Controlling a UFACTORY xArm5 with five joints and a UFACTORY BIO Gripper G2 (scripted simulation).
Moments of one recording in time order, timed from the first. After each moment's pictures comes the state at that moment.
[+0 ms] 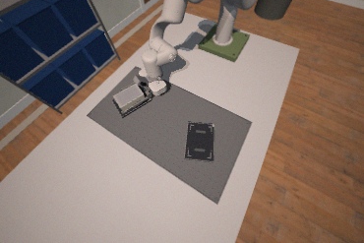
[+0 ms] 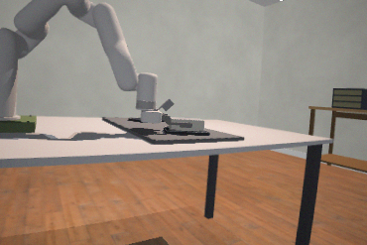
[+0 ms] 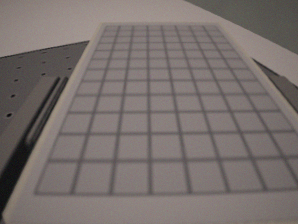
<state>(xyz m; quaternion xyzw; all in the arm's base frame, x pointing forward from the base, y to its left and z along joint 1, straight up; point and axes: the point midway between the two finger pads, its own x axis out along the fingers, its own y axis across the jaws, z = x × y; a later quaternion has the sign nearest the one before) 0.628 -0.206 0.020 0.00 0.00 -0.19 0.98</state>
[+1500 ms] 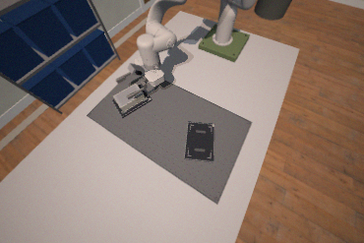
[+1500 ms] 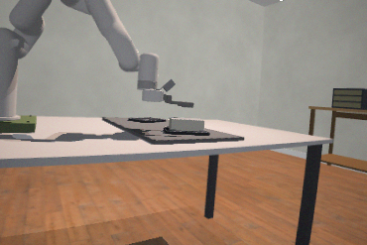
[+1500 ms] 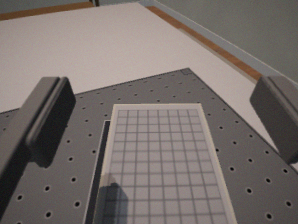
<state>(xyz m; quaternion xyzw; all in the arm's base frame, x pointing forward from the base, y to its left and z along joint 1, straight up) 0.628 -0.206 0.095 0.00 0.00 -0.19 0.98</state>
